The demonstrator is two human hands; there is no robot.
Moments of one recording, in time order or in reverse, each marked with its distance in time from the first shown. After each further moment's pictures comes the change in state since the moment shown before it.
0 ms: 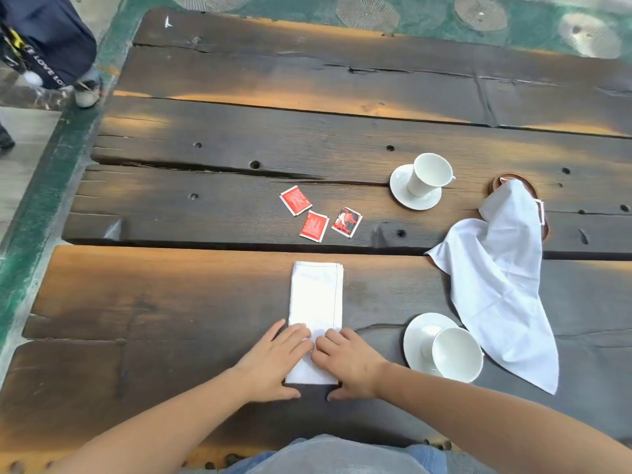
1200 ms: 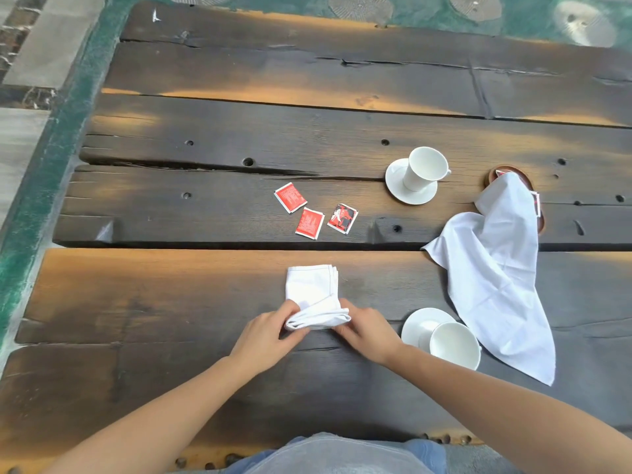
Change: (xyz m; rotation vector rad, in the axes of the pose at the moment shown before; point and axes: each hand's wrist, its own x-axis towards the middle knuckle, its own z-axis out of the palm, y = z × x) left_hand 0.009 -0.008 -0.032 -0.622 0.316 -0.358; right_hand -0.011 0.036 -0.002 0.686 0.381 0.416
